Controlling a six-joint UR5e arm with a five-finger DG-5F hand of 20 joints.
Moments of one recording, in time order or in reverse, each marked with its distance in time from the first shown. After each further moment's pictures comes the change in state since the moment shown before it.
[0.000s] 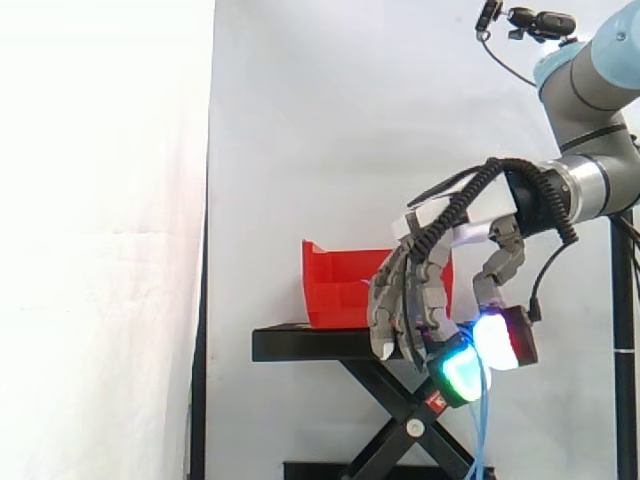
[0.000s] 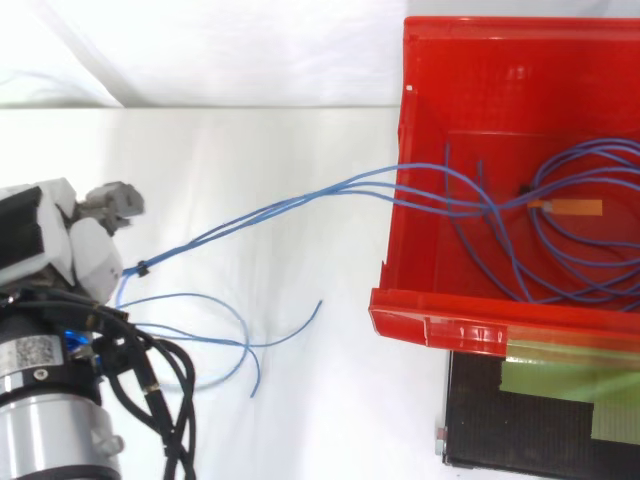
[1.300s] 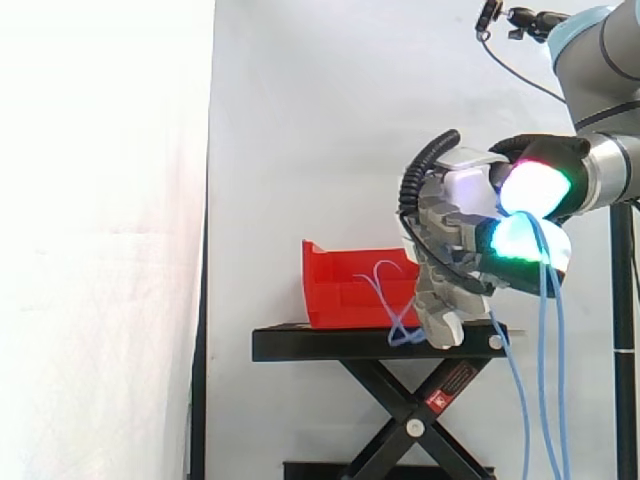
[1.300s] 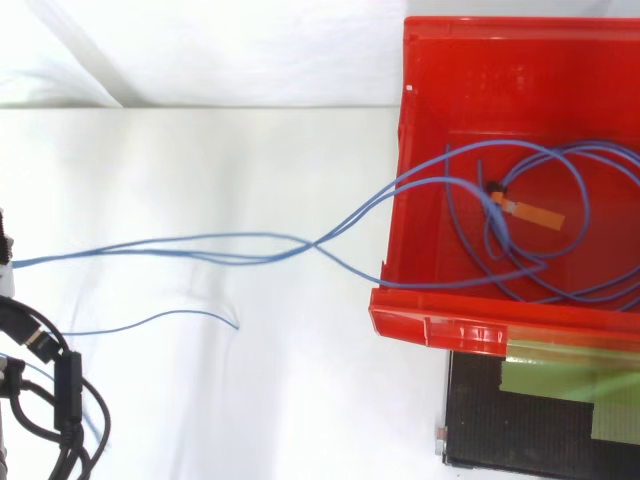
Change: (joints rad) arm 0.109 0.006 0.003 0.003 0.108 1.050
